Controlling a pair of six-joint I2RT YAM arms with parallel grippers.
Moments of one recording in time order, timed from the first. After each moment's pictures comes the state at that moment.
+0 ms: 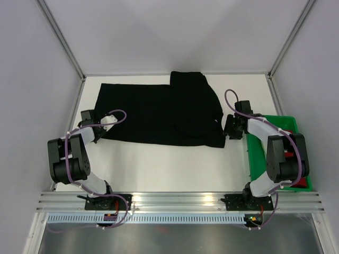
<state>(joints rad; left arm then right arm) 0.24 1.59 0.75 -0.14 -0.06 1.05 0.08 1.60 0.90 -0.44 -0.08 0.40</state>
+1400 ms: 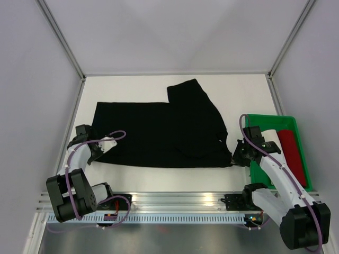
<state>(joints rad) 0.32 1.19 0.58 -0.63 -0.10 1.25 0.14 0.94 0.61 -0.85 -0.11 0.61</state>
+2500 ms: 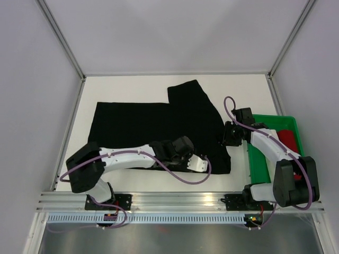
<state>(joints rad) -1.10 1.54 0.99 -0.37 0.00 0.75 0.15 1.33 0.77 -0.53 -0.19 0.38</state>
